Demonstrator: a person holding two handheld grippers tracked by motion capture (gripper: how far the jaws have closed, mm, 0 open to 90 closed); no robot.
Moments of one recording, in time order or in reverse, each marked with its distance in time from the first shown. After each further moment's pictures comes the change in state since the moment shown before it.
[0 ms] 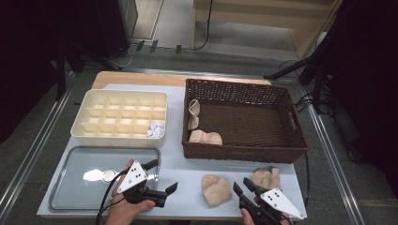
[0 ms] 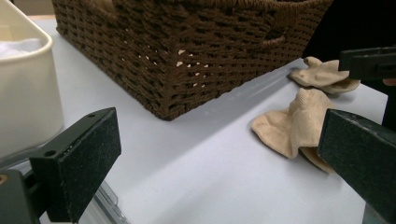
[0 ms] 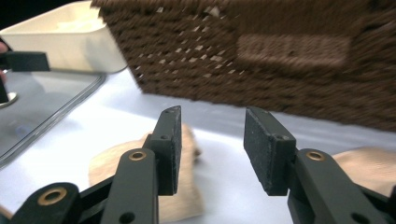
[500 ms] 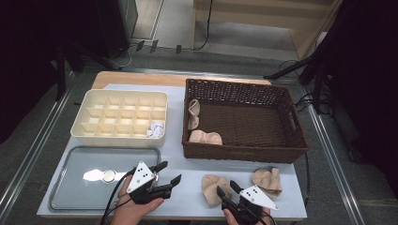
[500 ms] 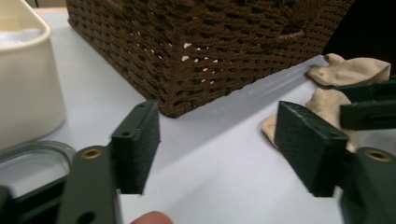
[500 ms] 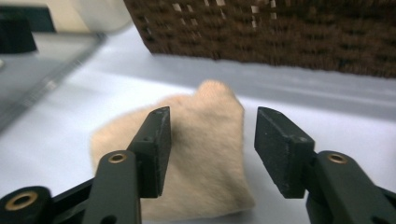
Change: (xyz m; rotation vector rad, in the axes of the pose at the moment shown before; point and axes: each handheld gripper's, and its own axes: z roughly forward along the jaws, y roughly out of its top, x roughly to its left) left arm -0.010 0.000 0.014 0.028 0.064 -0.020; right arm 0.020 -0.019 0.034 0.126 -0.006 0.009
